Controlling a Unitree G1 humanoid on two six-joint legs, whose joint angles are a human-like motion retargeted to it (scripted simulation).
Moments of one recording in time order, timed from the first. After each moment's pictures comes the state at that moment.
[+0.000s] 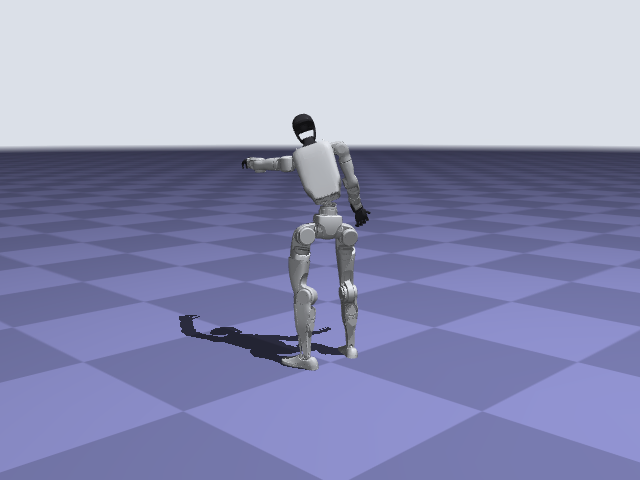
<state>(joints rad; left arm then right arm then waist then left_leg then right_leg) 1.15 2.25 1.55 0.84 -0.05 -0.14 0.01 -0.53 -0.03 0.02 0.90 1.33 -0.11 -0.24 -0.35 -0.38 0.39 0.16 0.13 0.71 0.04 -0.13 -0.22 -0.07 -0.12 -0.05 0.02 0.08 0.26</state>
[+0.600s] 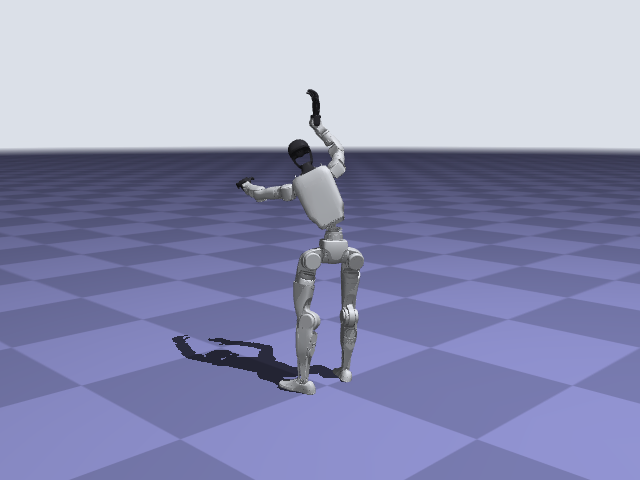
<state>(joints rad) 1.15 2.25 1.61 0.91 -0.28 -0.17 0.04 -2.15 -0.68 0.20 0.40 0.65 -0.38 -0.68 -0.31 -0.47 0.25 0.16 0.20 0.77 -0.01 -0.07 -0.26 -0.08 0.00 -0.05 -0.05 0.16 0.26</state>
